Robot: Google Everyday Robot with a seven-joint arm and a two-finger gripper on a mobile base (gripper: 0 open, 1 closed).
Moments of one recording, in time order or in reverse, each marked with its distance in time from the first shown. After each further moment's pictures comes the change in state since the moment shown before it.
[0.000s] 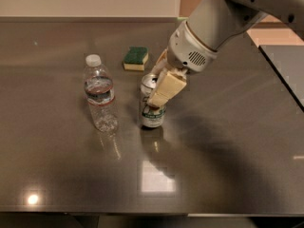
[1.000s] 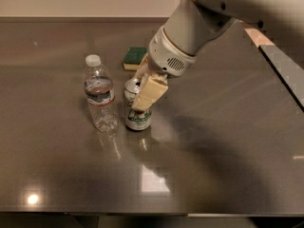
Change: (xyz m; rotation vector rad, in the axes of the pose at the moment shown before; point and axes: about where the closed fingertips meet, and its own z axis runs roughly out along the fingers) arm -0.026 0.001 0.030 -0.007 0.011 -0.071
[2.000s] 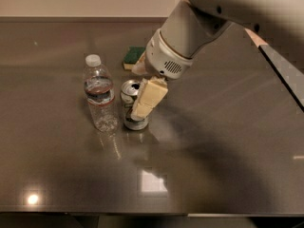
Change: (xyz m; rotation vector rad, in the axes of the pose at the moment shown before) arm -0.001 0.004 0.006 -0.002 0.007 -0.019
